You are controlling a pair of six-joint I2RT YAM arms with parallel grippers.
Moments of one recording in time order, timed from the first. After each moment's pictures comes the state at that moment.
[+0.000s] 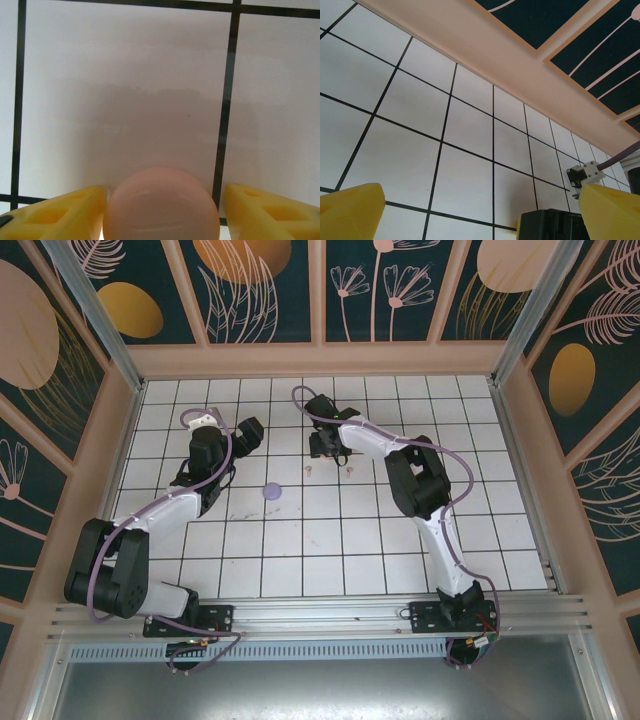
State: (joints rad) left arm -0.28 1.42 0.71 0.37 -0.03 -0.73; right arm 0.63 2.34 1.88 -0.71 0.16 0.44
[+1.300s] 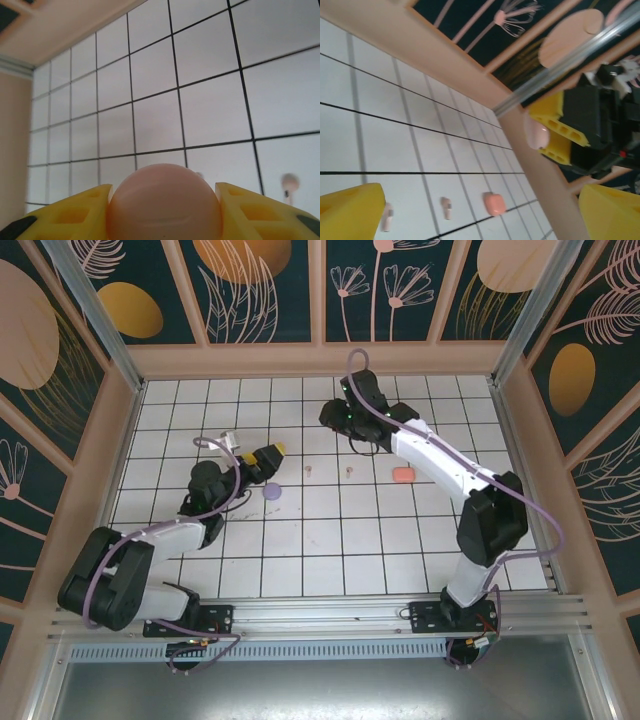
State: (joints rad) left arm -0.40 1.38 0.42 0.93 0.33 -0.88; right arm 0.61 1.72 1.51 -0.51 -0.01 0.85
